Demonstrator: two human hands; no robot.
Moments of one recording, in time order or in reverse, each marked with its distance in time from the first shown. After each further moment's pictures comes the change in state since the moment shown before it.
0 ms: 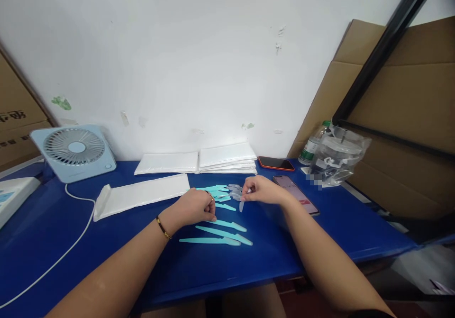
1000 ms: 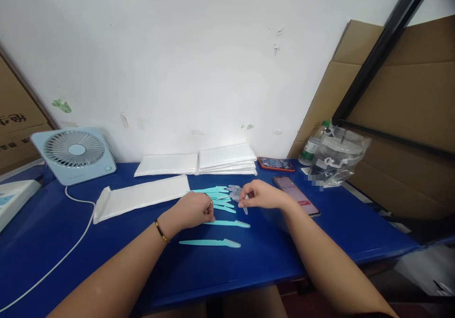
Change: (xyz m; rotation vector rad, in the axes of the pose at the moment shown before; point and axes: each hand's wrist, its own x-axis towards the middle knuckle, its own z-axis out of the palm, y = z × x) left_hand -0.005 0.003 0.004 -0.039 -0.001 -0.068; right_hand -0.005 -0.011 0.003 0.023 -0.116 0.010
